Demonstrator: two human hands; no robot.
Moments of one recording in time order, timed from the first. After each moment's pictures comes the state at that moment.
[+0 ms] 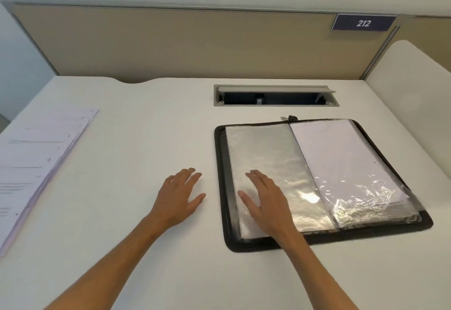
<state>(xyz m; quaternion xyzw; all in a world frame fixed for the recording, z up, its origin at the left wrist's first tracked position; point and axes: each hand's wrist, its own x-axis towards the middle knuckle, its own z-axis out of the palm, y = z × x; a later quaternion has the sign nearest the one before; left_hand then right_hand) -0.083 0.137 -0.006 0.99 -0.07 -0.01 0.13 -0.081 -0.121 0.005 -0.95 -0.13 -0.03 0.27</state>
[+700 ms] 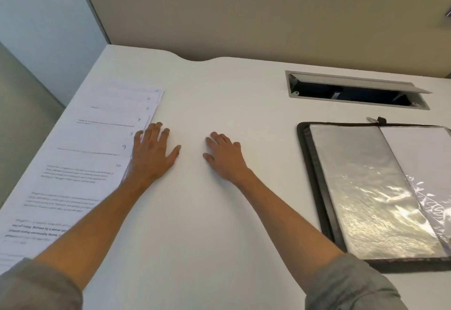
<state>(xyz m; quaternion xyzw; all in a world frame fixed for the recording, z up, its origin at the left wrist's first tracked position) -0.017 0.431 -0.030 0.99 0.05 0.08 0.03 0.032 0.218 -0.020 -0.95 -0.26 0.11 0.10</state>
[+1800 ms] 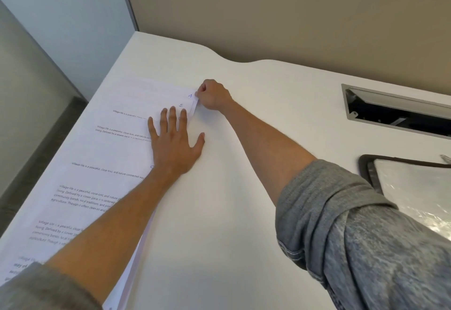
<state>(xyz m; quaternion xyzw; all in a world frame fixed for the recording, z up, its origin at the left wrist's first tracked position) 0.059 0.485 -0.055 0.98 0.17 0.11 0.05 0.229 0.417 -0.007 -0.93 -0.18 0.19 0.26</state>
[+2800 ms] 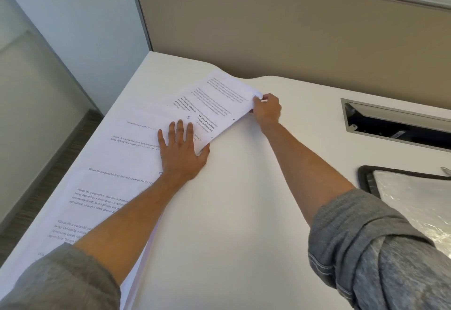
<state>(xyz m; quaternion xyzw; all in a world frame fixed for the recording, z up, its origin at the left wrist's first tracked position) 0.056 0.484 -0.053 0.98 0.18 0.07 0.03 0.243 0.318 -0.008 -0.84 0.12 0.04 0.53</state>
